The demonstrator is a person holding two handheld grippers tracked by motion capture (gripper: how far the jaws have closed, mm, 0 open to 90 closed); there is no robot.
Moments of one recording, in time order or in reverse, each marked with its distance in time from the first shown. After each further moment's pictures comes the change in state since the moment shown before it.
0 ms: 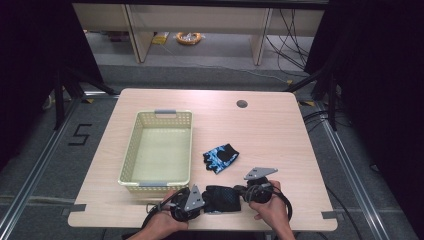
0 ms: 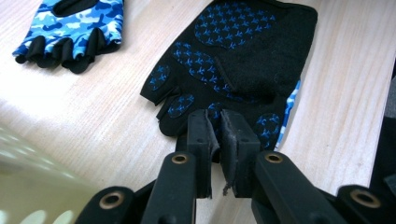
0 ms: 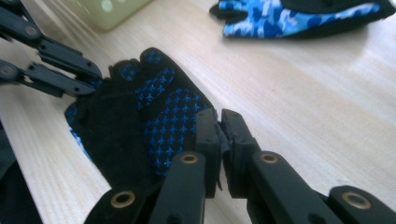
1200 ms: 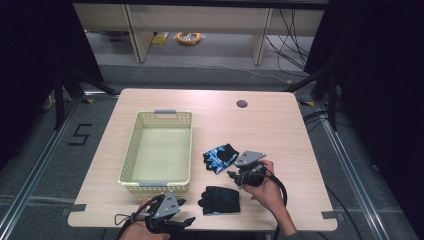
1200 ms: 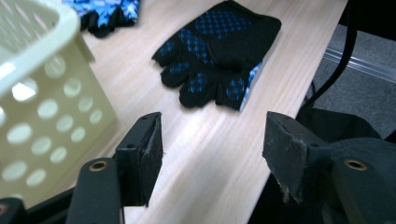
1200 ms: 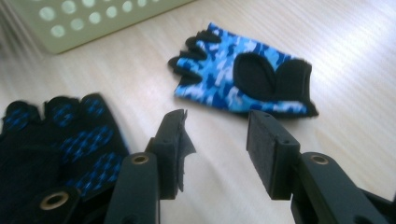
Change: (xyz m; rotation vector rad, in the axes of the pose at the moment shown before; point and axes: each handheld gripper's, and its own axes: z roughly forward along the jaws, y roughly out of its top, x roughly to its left) left arm 0.000 -0.028 -0.059 -0.056 -0.051 -0.144; right arm -0.018 0.050 0.014 -0.048 -0.123 -0.246
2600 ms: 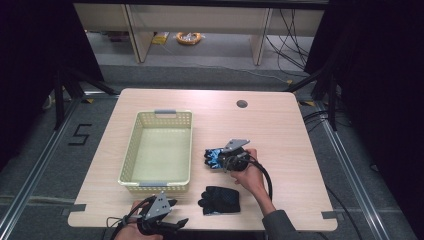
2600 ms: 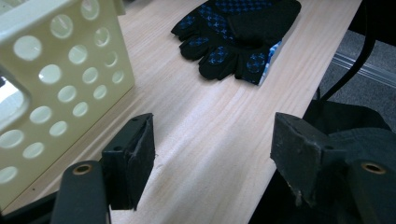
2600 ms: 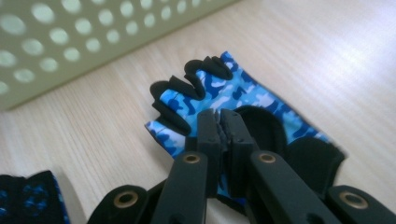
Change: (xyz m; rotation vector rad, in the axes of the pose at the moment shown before) left arm 0.010 -0.019 -0.006 -0.002 0.031 -0.057; right arm -0.010 0.027 0.047 -0.008 0.043 0.059
